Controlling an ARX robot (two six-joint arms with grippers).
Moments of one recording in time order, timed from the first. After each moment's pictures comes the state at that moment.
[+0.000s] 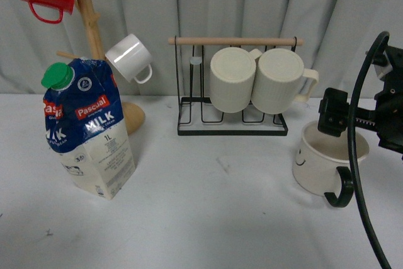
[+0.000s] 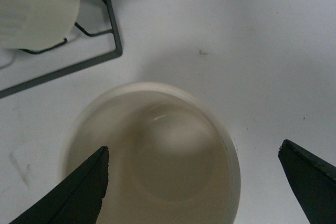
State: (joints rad) left arm 0.00 0.01 0.01 0.00 0.00 -0.02; right arm 0.11 1.94 1.02 0.09 0.08 0.37
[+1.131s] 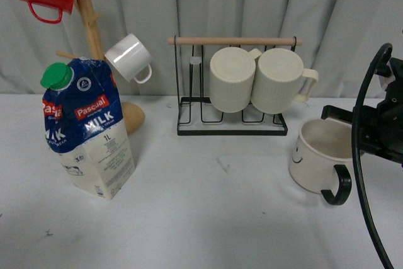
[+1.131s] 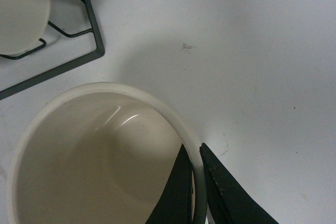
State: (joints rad) left arm 0.00 0.01 0.01 0.00 0.00 -0.02; right arm 0.11 1.95 1.02 0.07 0.09 0.43
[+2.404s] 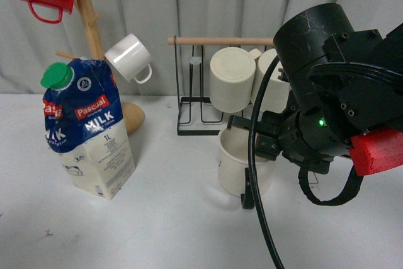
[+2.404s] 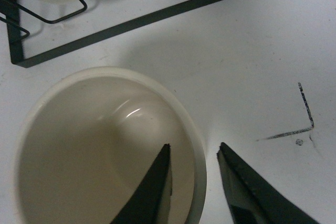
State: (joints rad) left arm 0.00 0.01 0.01 0.00 0.00 -0.02; right arm 0.40 2.03 1.11 0.05 0.20 0.58
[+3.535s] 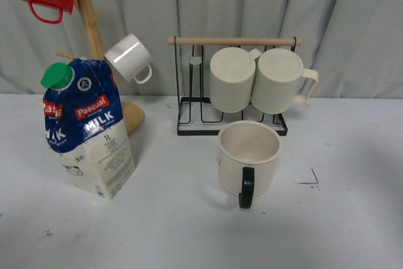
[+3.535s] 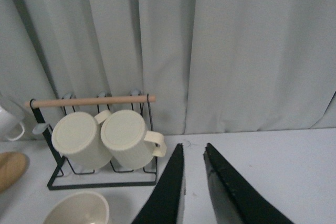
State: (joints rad) left arm 0.00 0.01 0.01 0.00 0.00 -0.02; right arm 0.20 1.14 0.39 0.74 0.20 0.02
